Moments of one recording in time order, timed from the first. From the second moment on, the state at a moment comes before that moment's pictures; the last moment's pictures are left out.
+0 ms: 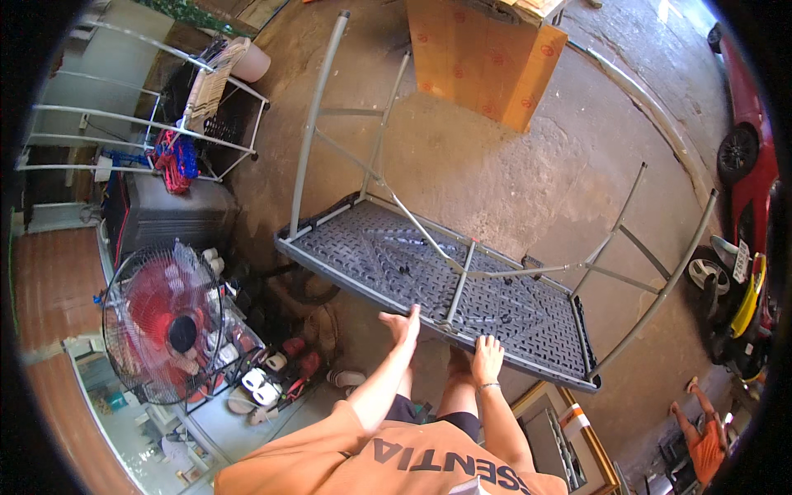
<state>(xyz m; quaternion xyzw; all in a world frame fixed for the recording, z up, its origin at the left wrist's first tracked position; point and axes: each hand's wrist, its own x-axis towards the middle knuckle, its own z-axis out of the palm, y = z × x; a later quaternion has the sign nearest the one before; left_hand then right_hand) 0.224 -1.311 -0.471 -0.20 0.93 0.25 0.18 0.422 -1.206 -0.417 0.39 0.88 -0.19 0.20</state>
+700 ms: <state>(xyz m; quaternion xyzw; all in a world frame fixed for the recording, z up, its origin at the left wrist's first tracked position) -0.088 -1.196 -0.184 0.67 0.71 0.09 0.21 0.288 -1.004 -0.151 0.32 0.90 -0.26 0.15</state>
